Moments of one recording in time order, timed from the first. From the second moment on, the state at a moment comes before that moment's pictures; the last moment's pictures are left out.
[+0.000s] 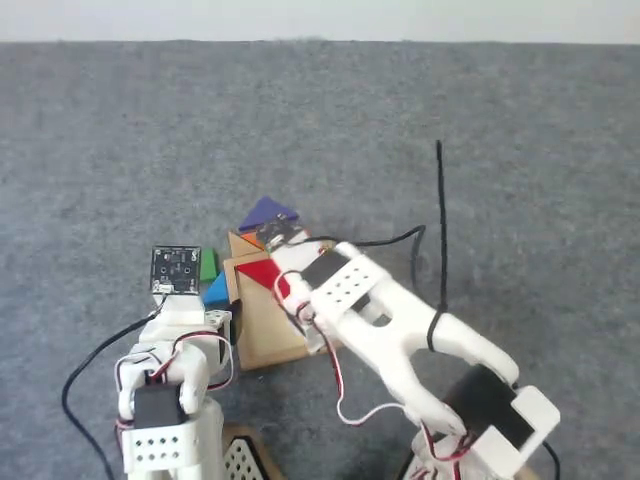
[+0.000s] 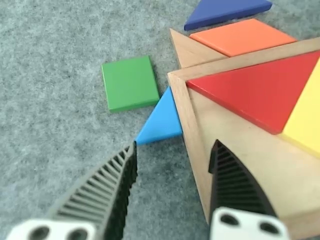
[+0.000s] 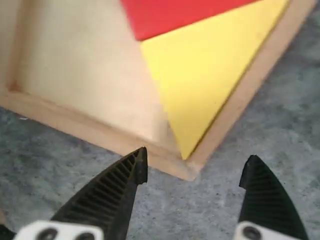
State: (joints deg) left arm -12.0 -103.4 97.0 71.0 -0.7; right arm -48.2 -2.5 32.4 67.3 -4.8
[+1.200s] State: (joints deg) left arm -12.0 -103.4 97.0 71.0 -0.7; right arm -13.7 7.4 30.9 63.6 1.5
